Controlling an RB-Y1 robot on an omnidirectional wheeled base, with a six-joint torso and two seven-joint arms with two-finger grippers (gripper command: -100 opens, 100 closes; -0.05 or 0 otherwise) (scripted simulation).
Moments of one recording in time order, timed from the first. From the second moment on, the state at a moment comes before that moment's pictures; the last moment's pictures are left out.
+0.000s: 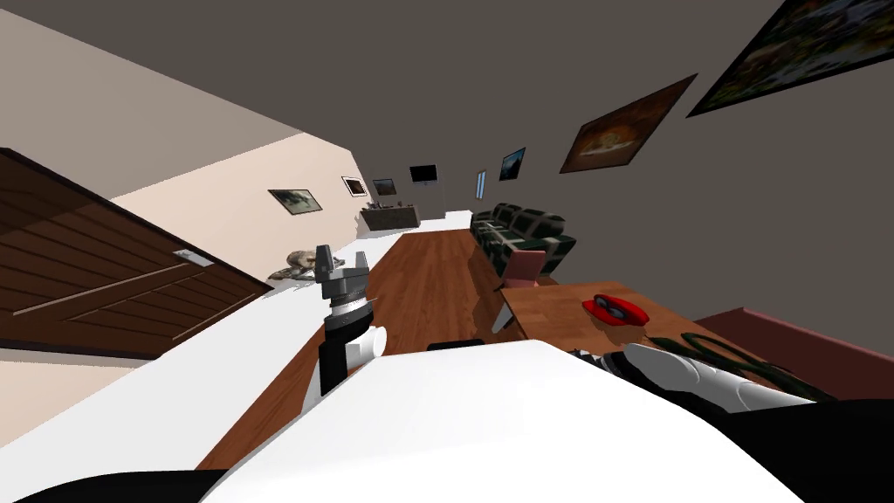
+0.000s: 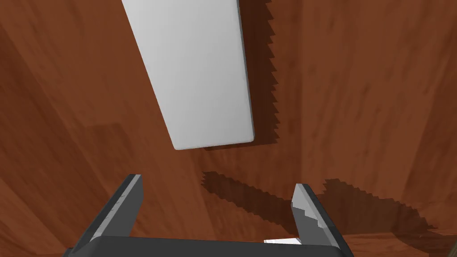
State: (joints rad) left arm 0.46 -0.01 0.06 -2.39 0.00 -0.46 0.05; right arm 0.32 -1.30 0.75 -1.24 1.20 -0.51 0.40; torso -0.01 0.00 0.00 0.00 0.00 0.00
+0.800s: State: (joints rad) left arm 0.46 -0.01 0.06 -2.39 0.00 -0.46 0.05; right arm 0.33 -1.25 0.80 -1.14 1.26 -0.44 0.42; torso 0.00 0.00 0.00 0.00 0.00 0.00
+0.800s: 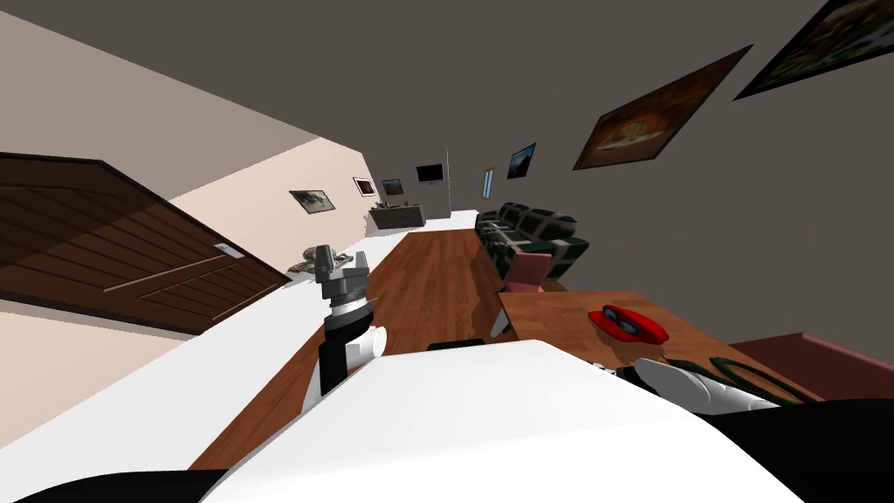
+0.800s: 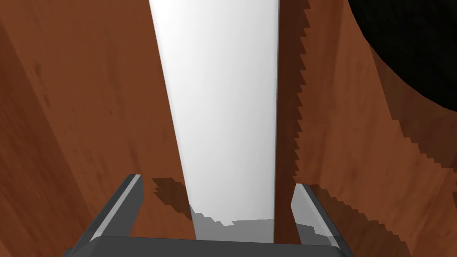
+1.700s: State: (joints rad) left arm 0.46 -0.01 0.06 -2.39 0.00 -0.46 0.05; right arm 0.32 -1.29 0.79 -1.16 1.25 -0.46 0.43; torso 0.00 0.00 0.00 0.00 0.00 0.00
